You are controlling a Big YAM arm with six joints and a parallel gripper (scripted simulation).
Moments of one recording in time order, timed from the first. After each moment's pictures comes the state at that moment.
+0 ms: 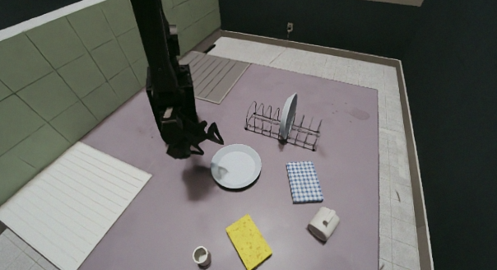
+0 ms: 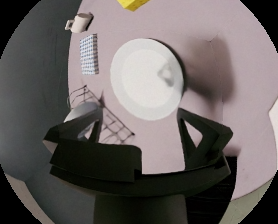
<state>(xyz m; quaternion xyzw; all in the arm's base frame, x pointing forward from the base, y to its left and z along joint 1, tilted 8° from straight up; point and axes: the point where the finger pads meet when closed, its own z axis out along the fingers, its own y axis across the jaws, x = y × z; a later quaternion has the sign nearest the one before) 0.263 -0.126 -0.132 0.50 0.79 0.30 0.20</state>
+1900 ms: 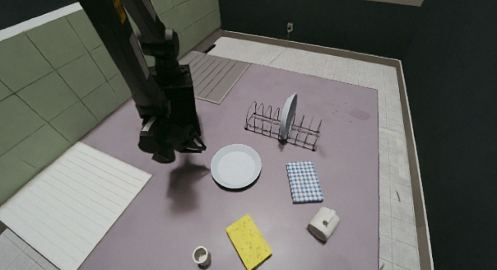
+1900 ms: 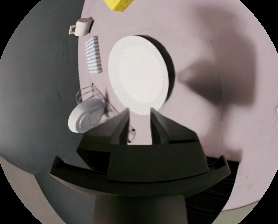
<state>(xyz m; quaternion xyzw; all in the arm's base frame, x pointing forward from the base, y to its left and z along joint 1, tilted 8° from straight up) 0.226 -0.134 -0.155 0.52 0.74 0.37 0.22</state>
